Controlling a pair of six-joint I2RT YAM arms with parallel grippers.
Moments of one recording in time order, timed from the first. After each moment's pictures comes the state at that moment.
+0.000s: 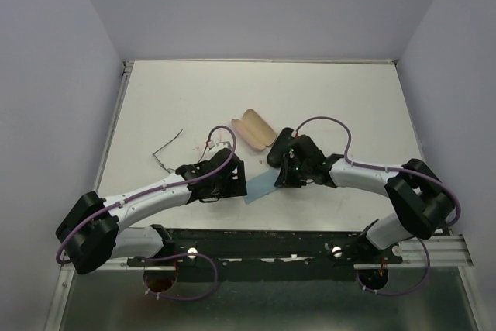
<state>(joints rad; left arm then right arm) -0.86 1.21 0.66 -0.47 -0.15 -0.87 0.71 1.53 0.70 -0.13 -0.12 0.73</state>
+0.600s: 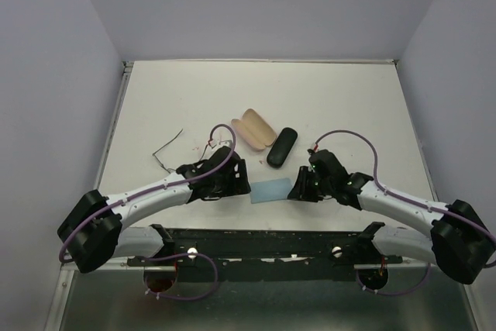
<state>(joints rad) -0.84 1.22 0.65 -0.40 -0.09 -0.89 0.71 1.17 0.47 -0.23 -0.15 0.78</state>
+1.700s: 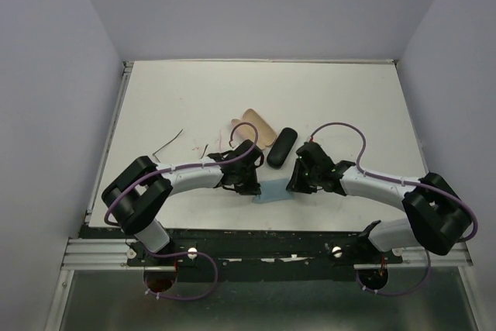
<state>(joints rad) -0.86 1.60 0.83 -0.28 0.07 -1.01 0.71 1.37 0.60 -0.22 0.02 0.84</state>
